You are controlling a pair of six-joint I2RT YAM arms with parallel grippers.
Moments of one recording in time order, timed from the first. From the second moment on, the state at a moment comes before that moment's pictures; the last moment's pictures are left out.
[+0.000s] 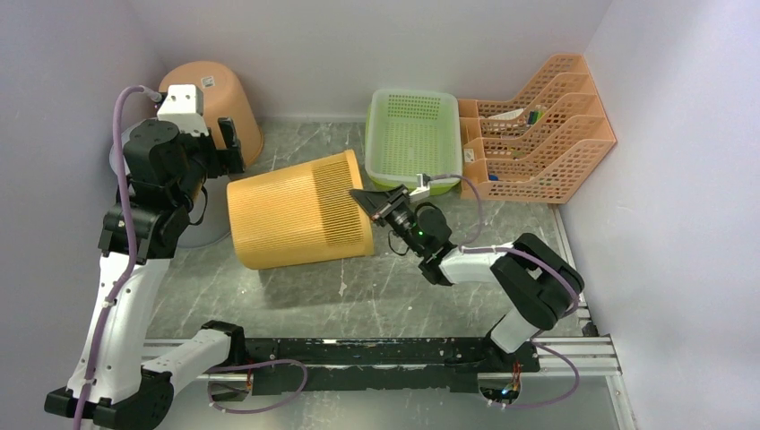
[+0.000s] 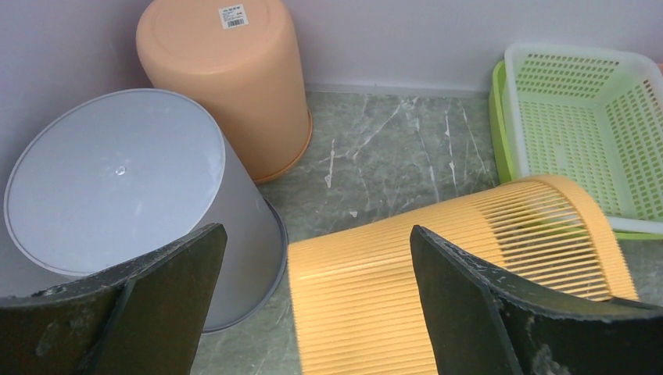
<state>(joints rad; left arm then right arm) -0.24 1.00 1.47 -0.69 -0.28 -0.07 0.78 1.58 0.61 1.14 0.07 1.21</state>
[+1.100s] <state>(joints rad) -0.24 1.07 1.53 -0.69 -0.28 -0.07 0.56 1.98 0.60 1.55 -0.24 1.82</state>
